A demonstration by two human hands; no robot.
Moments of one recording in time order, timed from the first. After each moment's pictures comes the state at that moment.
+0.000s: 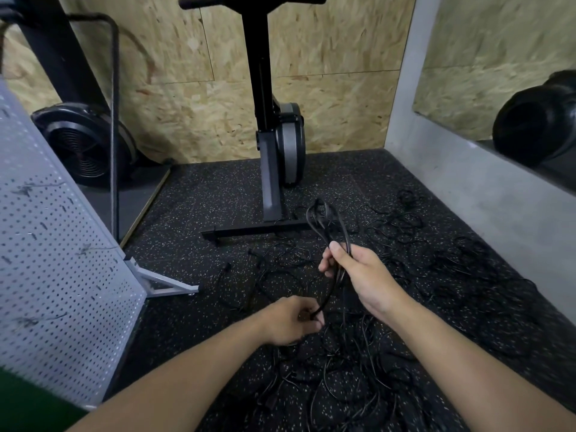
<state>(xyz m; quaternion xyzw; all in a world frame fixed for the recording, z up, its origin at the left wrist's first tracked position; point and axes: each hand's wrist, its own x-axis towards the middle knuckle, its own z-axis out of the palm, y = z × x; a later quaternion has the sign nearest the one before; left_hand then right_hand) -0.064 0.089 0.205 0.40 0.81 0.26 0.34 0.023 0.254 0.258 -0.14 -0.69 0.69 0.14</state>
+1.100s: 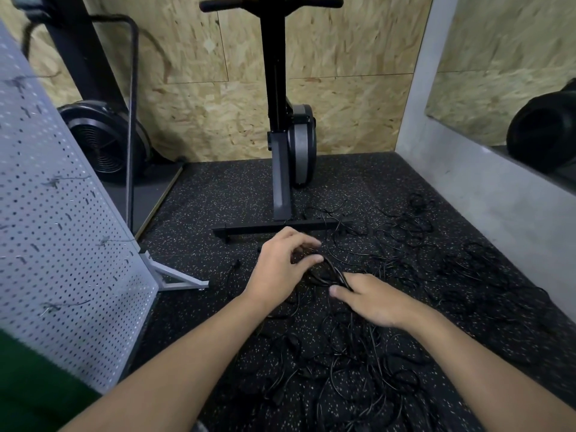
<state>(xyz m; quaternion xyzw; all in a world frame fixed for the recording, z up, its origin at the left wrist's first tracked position) -0.080 0.080 0.260 0.40 0.80 0.45 -0.06 0.040 0.254 0.260 -0.09 -0.92 0.36 -0.11</state>
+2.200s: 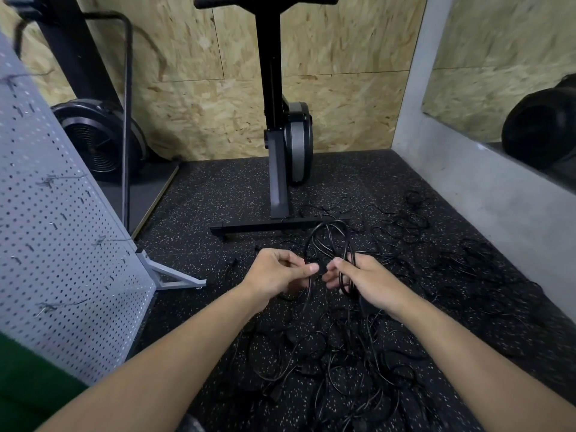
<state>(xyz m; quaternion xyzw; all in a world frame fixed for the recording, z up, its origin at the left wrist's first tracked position) -0.075 0.075 0.257 0.18 0.74 0.59 0.28 0.033 0.254 0.260 -0.17 -0.80 0.57 0.00</state>
